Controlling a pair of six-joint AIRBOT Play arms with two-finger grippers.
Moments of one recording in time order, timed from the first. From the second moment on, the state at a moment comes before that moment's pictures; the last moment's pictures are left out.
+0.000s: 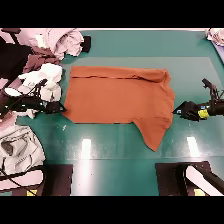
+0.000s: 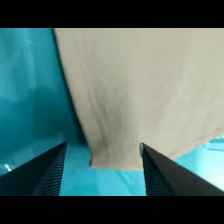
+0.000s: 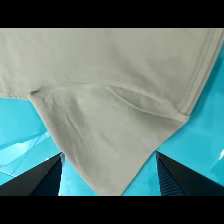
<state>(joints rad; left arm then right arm) 0.24 -1.35 0.88 0.87 -1.09 -0.92 -0.42 -1.00 0.81 -0.97 1.44 1.28</state>
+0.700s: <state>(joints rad) 0.16 -1.38 0.93 0.83 -1.05 -0.93 -0.32 -1.02 0.80 -1.09 1.48 1.33</state>
